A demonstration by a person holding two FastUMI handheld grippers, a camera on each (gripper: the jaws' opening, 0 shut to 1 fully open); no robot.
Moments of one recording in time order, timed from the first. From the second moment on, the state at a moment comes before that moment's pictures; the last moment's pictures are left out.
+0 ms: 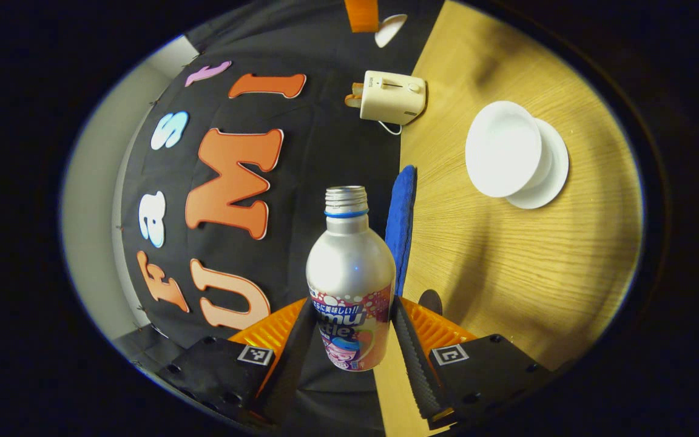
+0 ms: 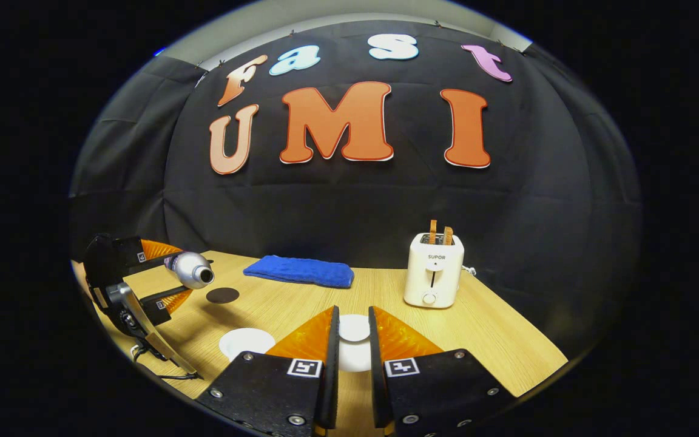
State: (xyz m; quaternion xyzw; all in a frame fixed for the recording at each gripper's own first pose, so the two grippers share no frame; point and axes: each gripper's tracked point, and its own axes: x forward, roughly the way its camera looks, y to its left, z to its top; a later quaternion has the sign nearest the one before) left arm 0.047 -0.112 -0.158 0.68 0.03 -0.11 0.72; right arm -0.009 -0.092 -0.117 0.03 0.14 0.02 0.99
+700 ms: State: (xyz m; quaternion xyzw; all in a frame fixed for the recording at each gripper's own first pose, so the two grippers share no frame) left arm 0.042 -0.130 -0.145 0.78 -0.02 -0.13 0.61; right arm -0.017 -0.096 -0.116 0.02 0.14 0.01 0.99
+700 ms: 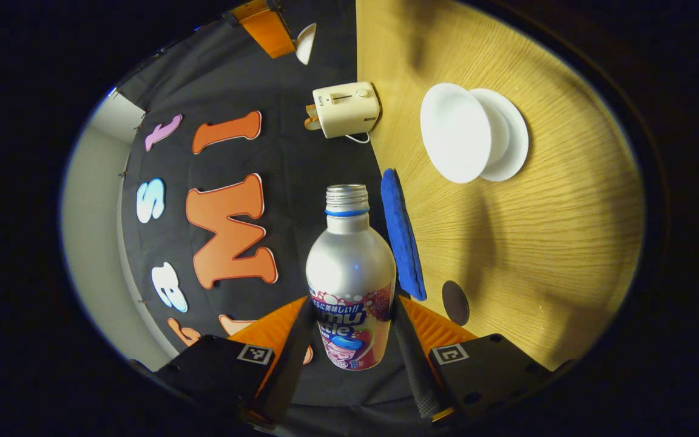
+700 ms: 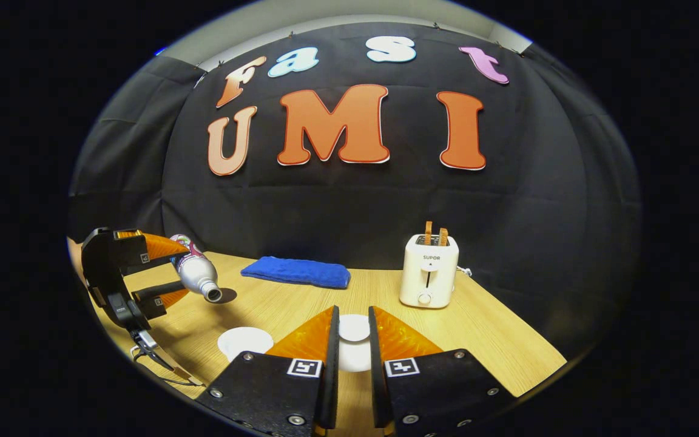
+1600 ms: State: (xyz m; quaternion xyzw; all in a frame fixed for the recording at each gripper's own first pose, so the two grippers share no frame) left arm 0.045 -0.142 -0.130 0.83 -0.06 -0.13 0.54; right arm -0.020 -0.093 -0.113 0.02 0.13 0.01 0.99
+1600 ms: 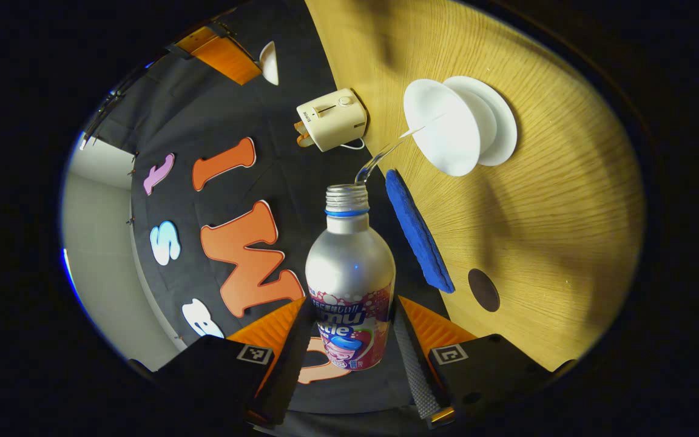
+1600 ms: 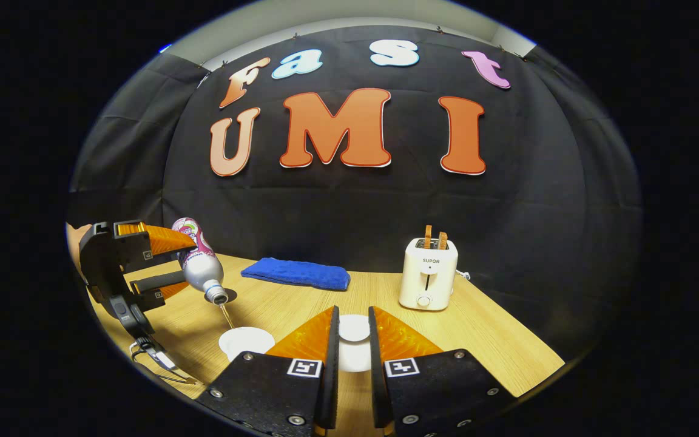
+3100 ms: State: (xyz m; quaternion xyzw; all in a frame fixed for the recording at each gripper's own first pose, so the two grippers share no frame) left arm 0.054 -0.161 -0.084 0.88 -0.14 -0.13 0.43; right arm -0.021 -0.076 -0.109 0.00 0.14 0.02 0.99
